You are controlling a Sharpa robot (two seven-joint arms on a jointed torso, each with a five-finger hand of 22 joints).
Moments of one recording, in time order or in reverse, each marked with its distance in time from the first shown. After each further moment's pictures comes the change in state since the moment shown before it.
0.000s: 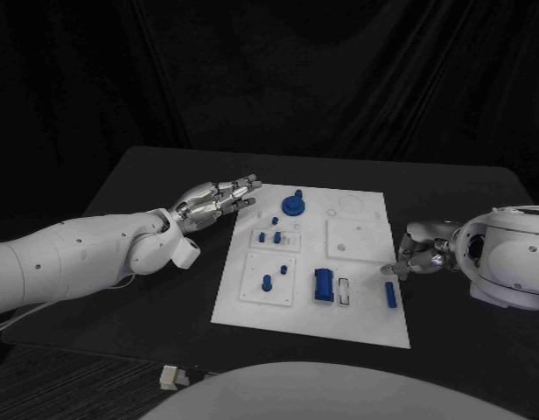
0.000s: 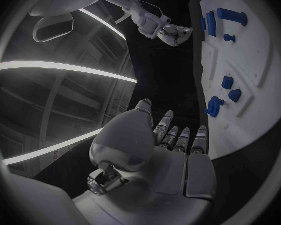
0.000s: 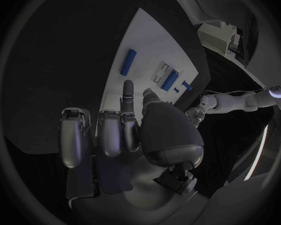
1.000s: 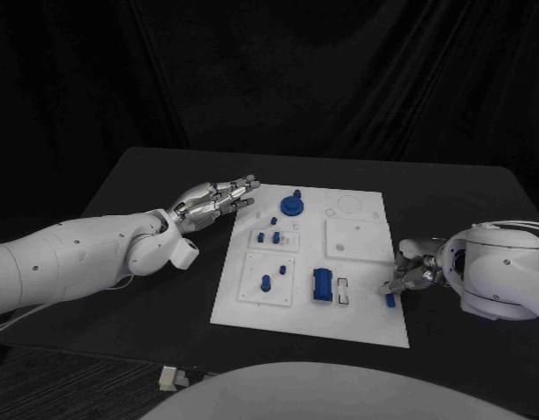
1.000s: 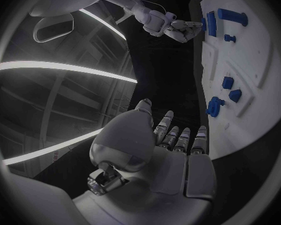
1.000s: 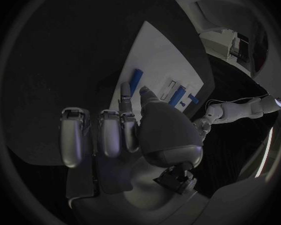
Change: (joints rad) left arm 0.000 -0.002 0.000 0.001 0.000 0.001 0.001; left_hand 0.000 0.000 0.000 0.000 0.003 0.000 0.000 0.000 0.000 0.004 0.004 0.000 0.001 0.000 0.000 0.000 -0.001 0.000 0.000 0.000 0.000 0.000; right arm -0.071 0.040 0.000 -0.041 -0.017 0.037 -0.030; right_hand 0.021 -0.020 0.033 -0.089 0.012 -0.027 0.027 -0.149 0.004 0.003 0.011 0.000 0.000 0.000 0.000 0.005 0.000 0.000 0.000 0.000 -0.003 0.000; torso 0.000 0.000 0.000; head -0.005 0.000
